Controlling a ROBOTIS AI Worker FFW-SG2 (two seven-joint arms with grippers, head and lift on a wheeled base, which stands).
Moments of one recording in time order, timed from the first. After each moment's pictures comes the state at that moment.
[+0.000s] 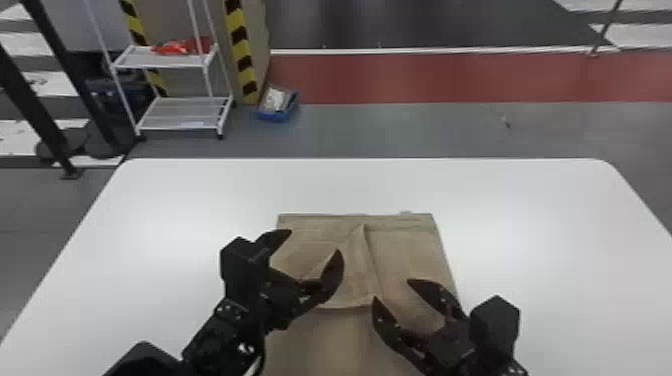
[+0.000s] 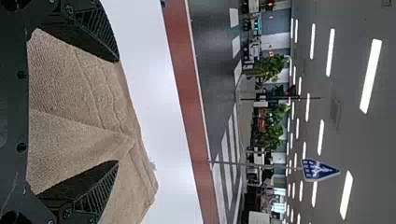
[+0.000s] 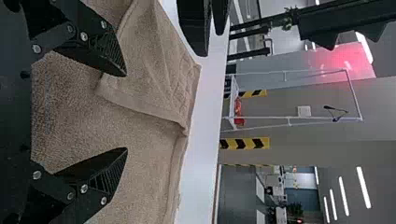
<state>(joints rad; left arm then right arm) 0.26 0.32 -0.33 -1.93 0.18 0.24 0.00 0.39 -0.21 0.27 -1.85 -0.09 0.14 0.24</state>
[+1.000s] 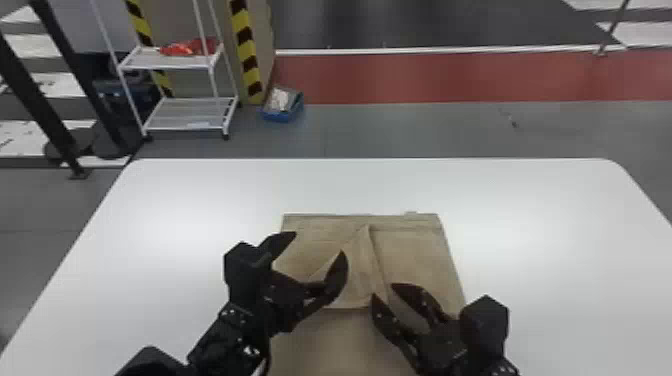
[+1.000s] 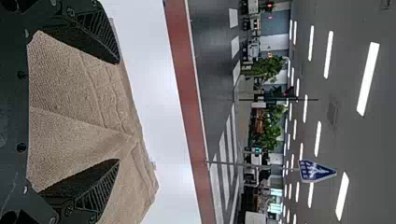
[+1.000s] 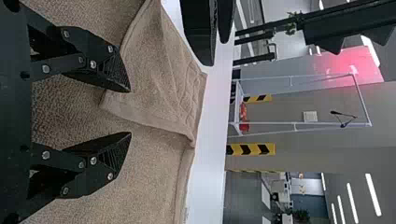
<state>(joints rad) 0.27 0.32 -0.33 -1.92 0.19 0.20 0.00 0.36 -0.20 0.31 -1.82 -0.09 0.16 0.24</state>
